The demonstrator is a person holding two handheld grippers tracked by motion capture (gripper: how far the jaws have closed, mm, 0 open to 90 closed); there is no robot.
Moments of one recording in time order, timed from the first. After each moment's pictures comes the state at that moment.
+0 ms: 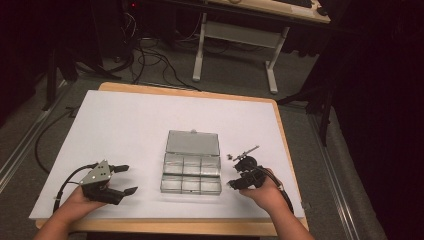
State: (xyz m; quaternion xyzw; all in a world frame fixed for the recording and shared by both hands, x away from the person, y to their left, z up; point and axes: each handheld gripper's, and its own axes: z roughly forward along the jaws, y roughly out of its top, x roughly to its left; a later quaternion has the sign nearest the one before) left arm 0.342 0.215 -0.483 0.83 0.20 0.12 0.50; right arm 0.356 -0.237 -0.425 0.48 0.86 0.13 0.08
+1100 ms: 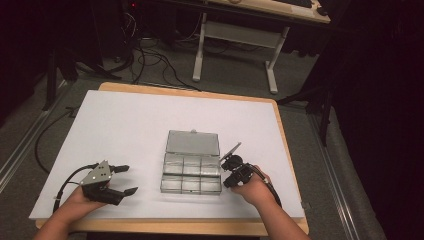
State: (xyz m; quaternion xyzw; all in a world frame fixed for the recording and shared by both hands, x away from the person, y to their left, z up) left arm 0.342 0.214 -0.483 0.84 0.20 0.12 0.50; right arm 0.375 -0.206 -0.440 0.45 0.89 0.07 0.04
